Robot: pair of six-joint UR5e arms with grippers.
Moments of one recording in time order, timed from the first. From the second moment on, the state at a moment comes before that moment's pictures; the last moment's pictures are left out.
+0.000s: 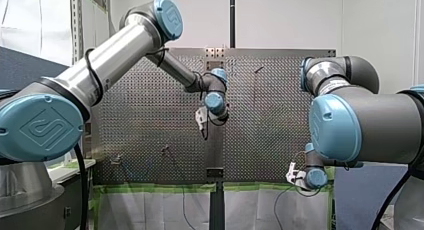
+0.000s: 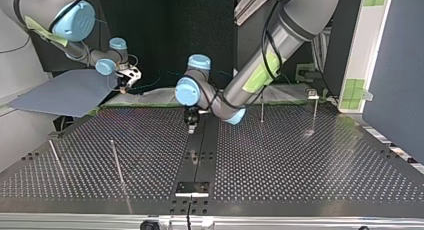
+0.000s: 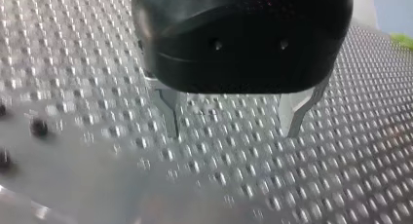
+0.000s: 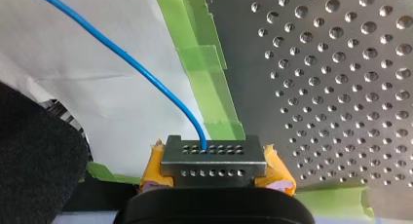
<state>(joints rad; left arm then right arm) -0.59 -2.37 -1.14 -3.01 -1.91 -1.96 1.65 -0.37 1.38 -0.58 1.49 1.78</state>
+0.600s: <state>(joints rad) -0.66 -2.24 -1.14 -3.01 -1.86 -1.89 1.60 -0.52 1.46 -0.46 1.54 1.68</state>
